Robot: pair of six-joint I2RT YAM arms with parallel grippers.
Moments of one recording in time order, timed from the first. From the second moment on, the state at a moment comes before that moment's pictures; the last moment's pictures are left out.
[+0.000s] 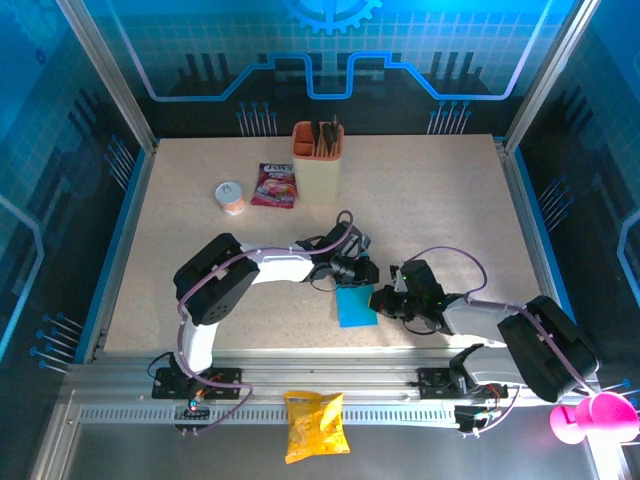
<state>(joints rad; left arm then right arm) -0.81 1.98 1.15 -0.02 0.43 -0.93 0.52 1.29 0.26 0.18 -0.39 0.86</state>
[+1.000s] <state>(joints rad) -0.77 2.14 1.37 -0.18 0.40 -0.90 0.52 1.28 0.28 0.10 -0.37 0.87</state>
